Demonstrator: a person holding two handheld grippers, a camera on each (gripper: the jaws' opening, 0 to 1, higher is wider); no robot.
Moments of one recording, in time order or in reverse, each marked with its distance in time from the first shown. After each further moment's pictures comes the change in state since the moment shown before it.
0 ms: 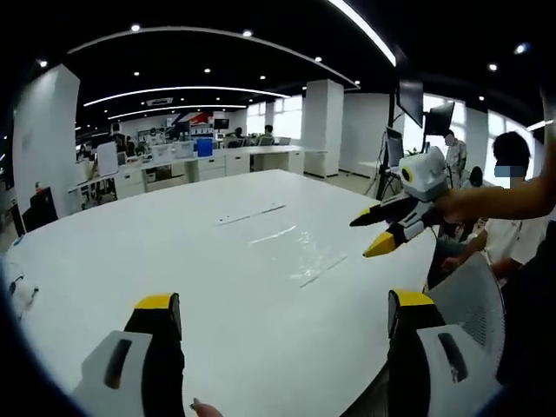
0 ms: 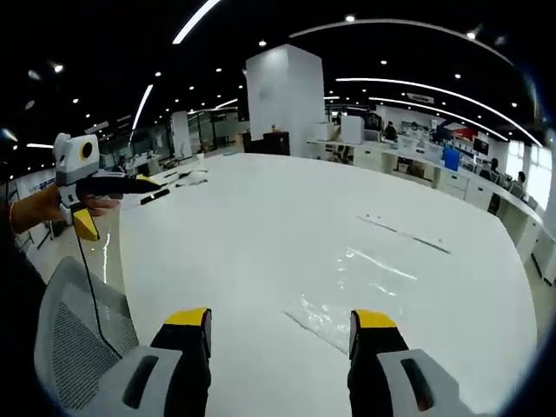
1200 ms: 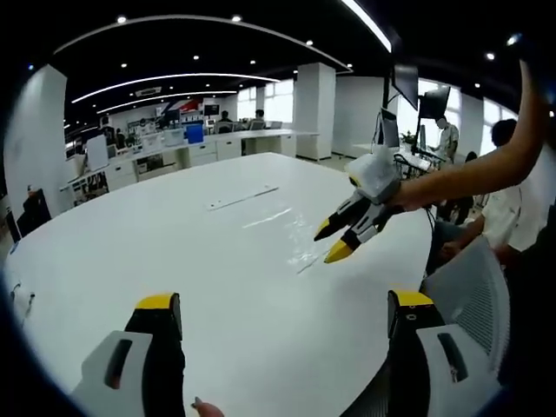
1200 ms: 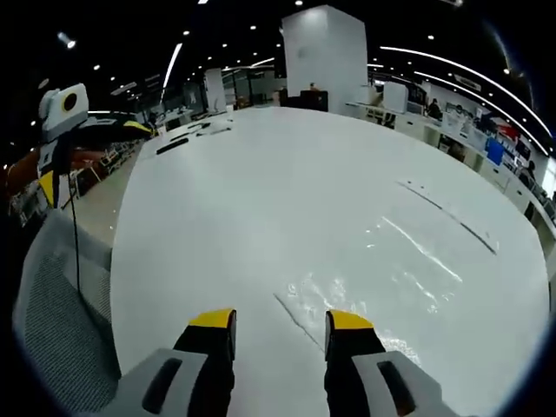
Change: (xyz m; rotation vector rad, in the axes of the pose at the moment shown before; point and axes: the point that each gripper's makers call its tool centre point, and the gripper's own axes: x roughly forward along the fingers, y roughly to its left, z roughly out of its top) left arm 0.020 -0.004 -0.017 0.027 0.092 -0.033; right arm 0.079 -0.014 -0.045 -0.096 0.217 0.171
